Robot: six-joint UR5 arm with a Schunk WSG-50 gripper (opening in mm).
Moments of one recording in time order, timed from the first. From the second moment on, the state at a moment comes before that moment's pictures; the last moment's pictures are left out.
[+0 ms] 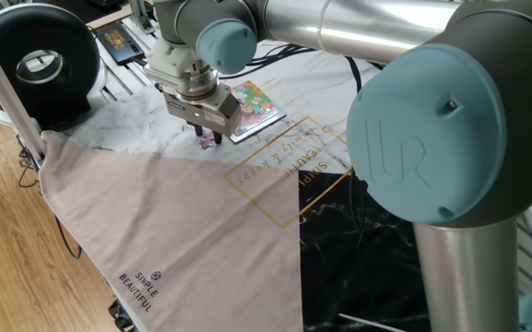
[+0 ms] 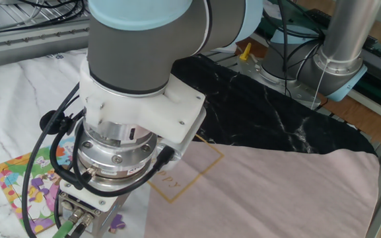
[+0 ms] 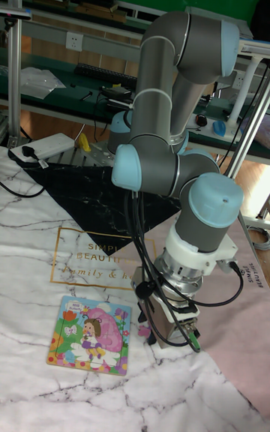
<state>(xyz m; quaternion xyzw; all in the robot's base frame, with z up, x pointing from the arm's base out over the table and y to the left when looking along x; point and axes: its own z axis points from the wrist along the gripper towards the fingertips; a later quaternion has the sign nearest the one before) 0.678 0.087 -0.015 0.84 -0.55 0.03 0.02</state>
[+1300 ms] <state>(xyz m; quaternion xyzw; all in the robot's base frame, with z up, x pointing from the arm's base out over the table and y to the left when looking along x) 0.682 0.087 -0.018 0.83 -0.55 0.03 0.02</state>
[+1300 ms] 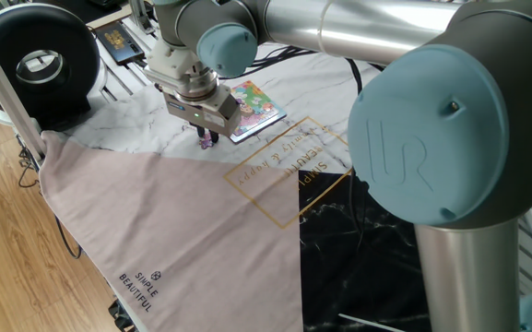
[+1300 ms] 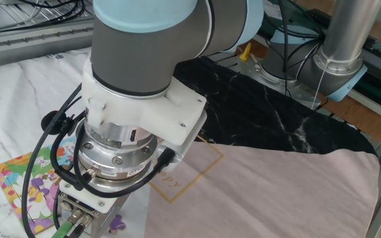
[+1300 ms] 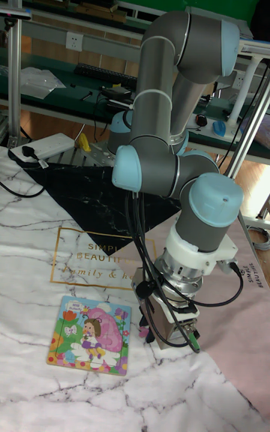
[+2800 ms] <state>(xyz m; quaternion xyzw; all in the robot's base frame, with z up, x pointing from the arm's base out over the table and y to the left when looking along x) 0.686 0.022 0.027 0.77 -0.63 0.07 0.04</state>
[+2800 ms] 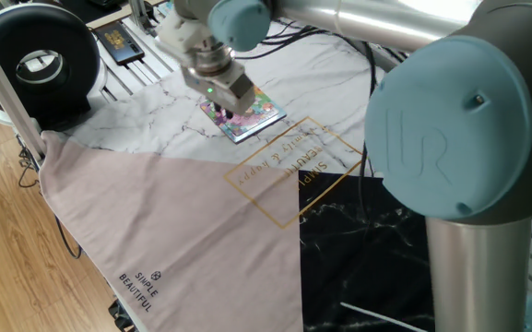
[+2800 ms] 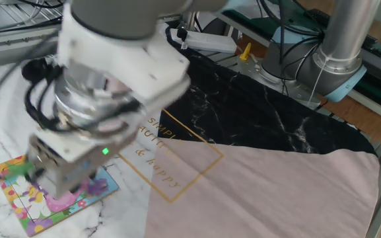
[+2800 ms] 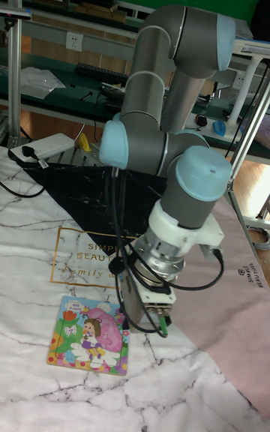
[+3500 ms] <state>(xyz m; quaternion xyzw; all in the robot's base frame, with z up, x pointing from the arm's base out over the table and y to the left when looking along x) 0.705 -0.029 0.016 0.73 -0.68 0.11 0.02</state>
